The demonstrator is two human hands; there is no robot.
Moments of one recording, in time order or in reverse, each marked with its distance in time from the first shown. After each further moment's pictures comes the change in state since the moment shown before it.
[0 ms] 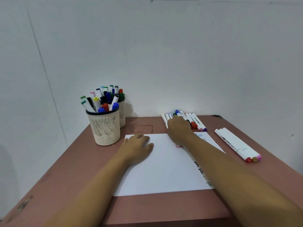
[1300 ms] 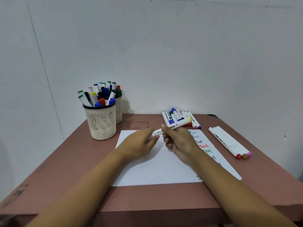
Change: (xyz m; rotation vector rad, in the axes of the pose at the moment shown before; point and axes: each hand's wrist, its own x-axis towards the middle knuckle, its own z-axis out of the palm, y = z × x) left_hand -0.019 0.030 -0.007 -0.143 0.213 0.301; right_hand -0.081 -0.013 -0.058 1.918 -0.228 0.513
